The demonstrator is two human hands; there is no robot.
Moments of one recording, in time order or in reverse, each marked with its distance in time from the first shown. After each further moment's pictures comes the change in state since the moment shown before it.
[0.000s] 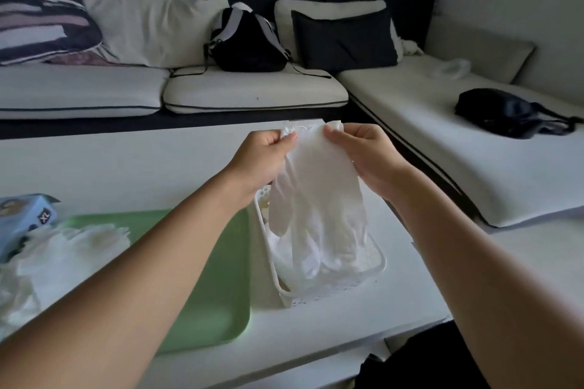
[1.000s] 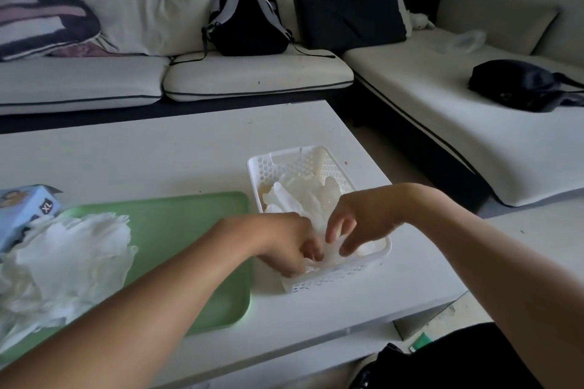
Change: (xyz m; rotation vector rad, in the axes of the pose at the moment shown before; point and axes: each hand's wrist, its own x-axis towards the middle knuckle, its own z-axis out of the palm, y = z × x) left_hand -0.058 -0.042 0.035 1.078 -0.926 -0.105; right_hand -0.047 0.032 -0.011 -1.203 -0.934 0.322
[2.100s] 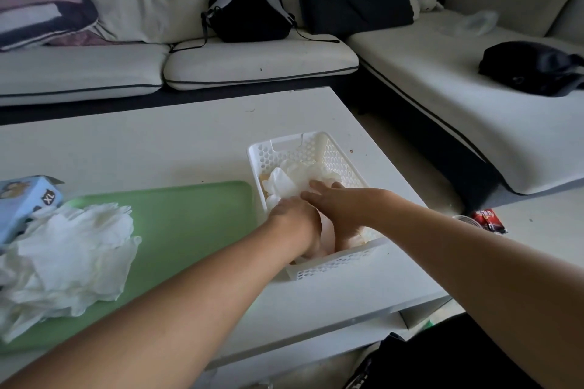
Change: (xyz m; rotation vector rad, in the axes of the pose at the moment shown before) left_hand 0.045 0.021 0.016 0.189 0.110 -0.431; right_hand 0.082 0.000 0.032 -0.319 0.154 0.097
